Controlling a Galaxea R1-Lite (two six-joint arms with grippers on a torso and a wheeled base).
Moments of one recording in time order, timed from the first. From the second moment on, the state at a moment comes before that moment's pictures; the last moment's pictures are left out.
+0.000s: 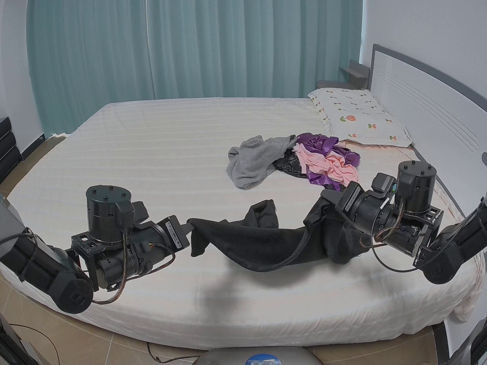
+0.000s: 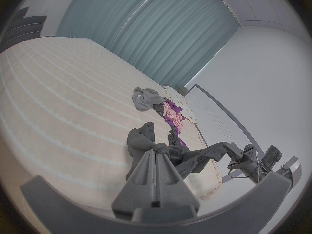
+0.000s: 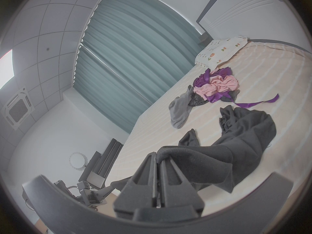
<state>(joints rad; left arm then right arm) -0.49 1.78 -0.54 -0.87 0.00 -0.73 0.50 1.83 -0.65 -1.00 0.00 0.82</state>
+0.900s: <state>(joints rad) -0.50 1.74 -0.53 -0.87 -0.01 -0.72 0.50 1.82 -0.65 -1.03 0.00 0.82</state>
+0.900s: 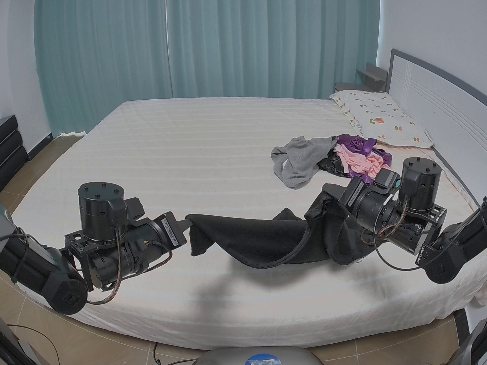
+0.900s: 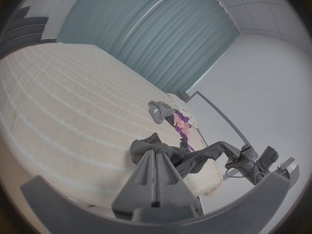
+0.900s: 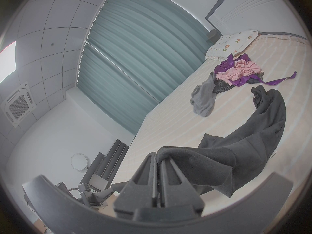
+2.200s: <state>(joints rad) -0.49 1.68 -0.48 -0.87 0.00 -0.72 0.50 1.78 -0.62 -1.02 0.00 0.82</state>
